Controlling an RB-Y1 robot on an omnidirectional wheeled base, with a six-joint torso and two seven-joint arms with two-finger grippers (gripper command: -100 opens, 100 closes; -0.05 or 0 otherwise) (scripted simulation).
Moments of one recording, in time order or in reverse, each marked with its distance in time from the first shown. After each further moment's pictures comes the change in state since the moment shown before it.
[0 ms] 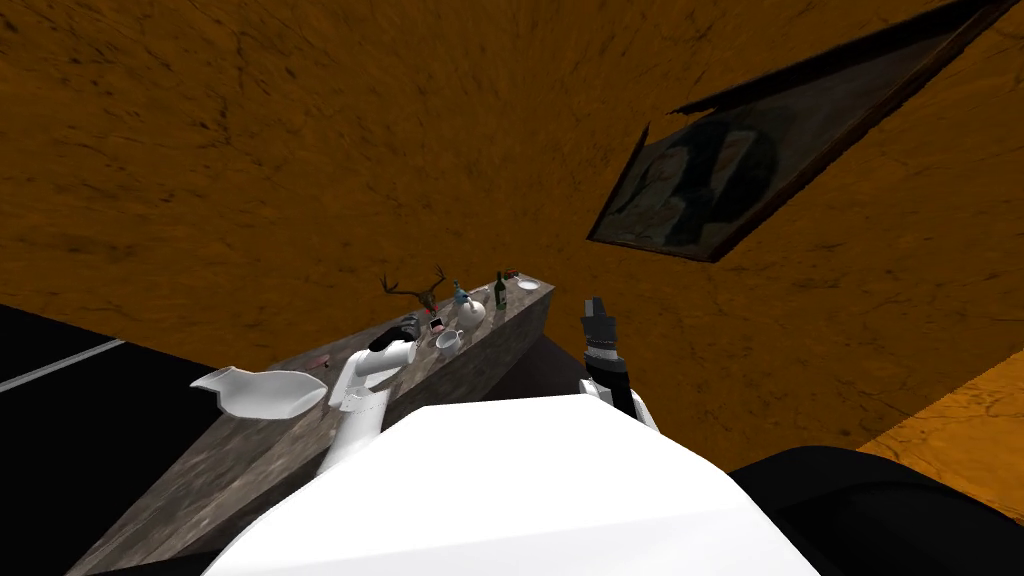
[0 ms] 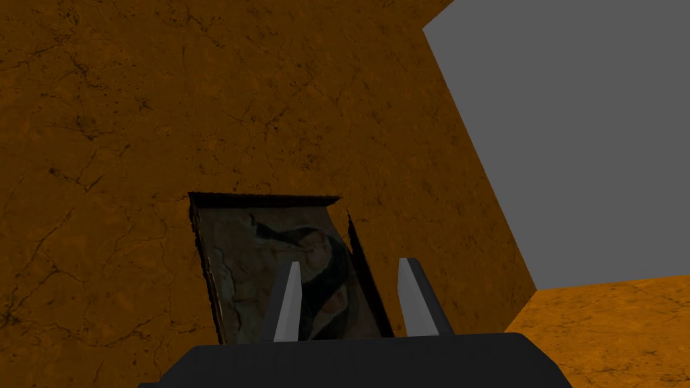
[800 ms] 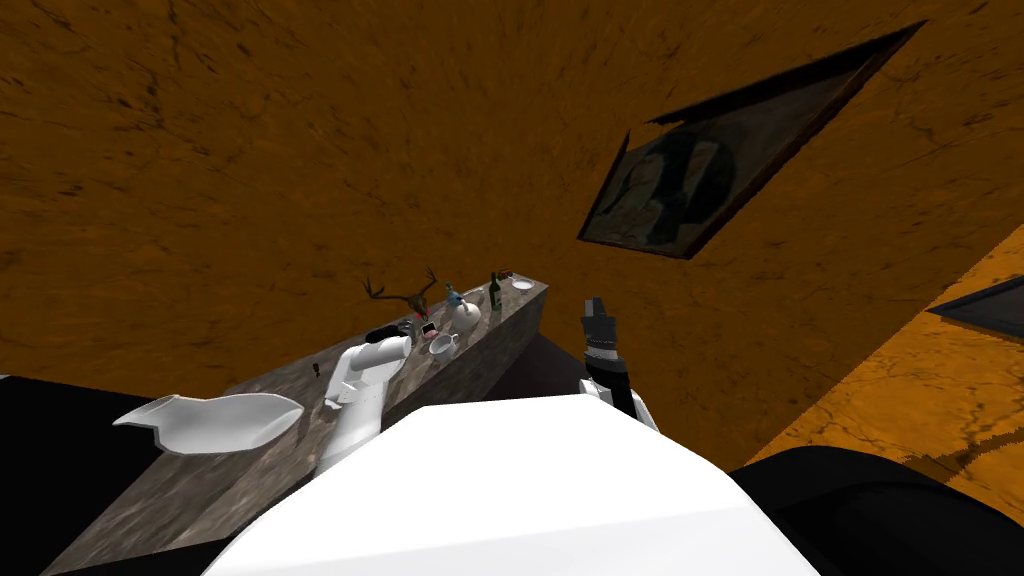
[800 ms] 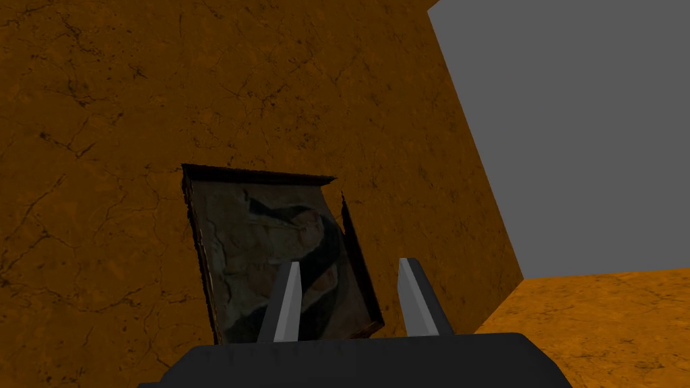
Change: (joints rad) left arm -0.064 0.015 0.063 0.047 0.009 0.226 0.027; right arm 0.000 0.000 0.000 0.000 0.000 0.000 0.000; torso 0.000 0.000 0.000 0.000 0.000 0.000
